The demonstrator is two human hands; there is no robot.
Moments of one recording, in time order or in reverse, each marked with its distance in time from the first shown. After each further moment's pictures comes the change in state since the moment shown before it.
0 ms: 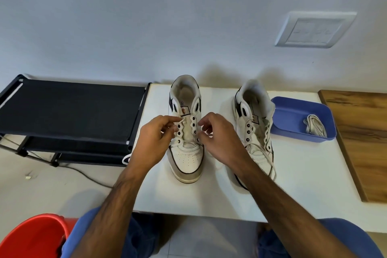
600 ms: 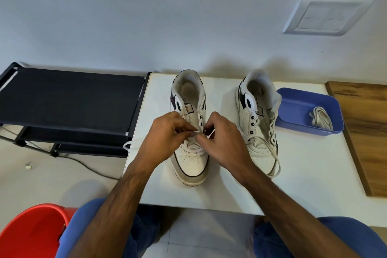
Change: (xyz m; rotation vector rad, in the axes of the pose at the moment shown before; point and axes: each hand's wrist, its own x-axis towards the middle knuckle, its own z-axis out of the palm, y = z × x) left_hand 0.000 0.005 0.015 0.116 -0.153 0.125; right_hand -0.018 0.002 0.012 -0.007 0.008 0.096
